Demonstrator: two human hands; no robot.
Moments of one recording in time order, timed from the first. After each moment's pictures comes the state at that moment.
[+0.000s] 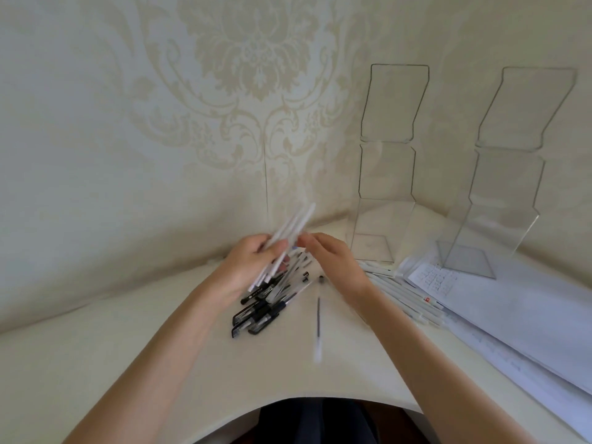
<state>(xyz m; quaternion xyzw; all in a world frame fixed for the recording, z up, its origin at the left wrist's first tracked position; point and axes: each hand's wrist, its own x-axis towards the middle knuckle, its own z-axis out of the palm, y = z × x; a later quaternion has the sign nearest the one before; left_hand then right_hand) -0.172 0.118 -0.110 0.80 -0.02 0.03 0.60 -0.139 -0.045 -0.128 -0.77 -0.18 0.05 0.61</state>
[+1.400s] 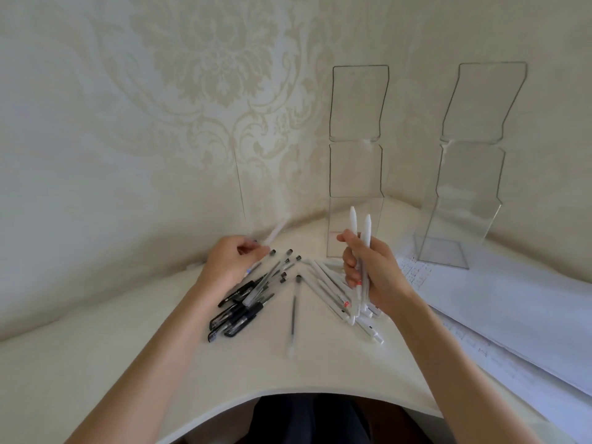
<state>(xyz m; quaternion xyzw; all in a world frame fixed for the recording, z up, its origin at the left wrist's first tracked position) -0.155 0.102 -0.116 0.88 0.07 0.12 0.45 -0.152 -0.129 -0.120 -0.60 -0.06 0.07 0.79</state>
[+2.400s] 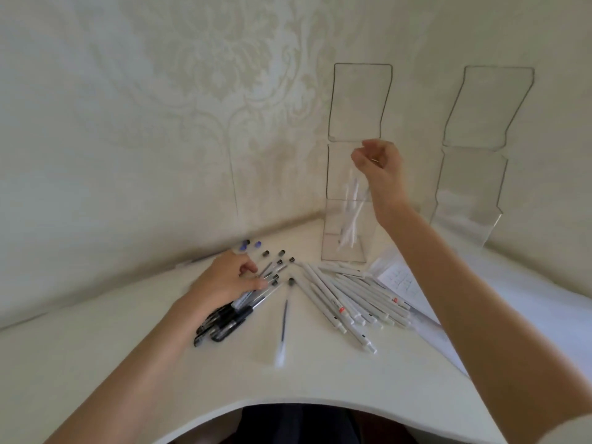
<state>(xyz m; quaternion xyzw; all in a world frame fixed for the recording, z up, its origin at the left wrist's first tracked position) -0.139 0.116 -0.152 0.95 0.00 0.02 0.30 -0.057 -0.133 -0.041 -0.68 -0.11 -0.22 0.69</state>
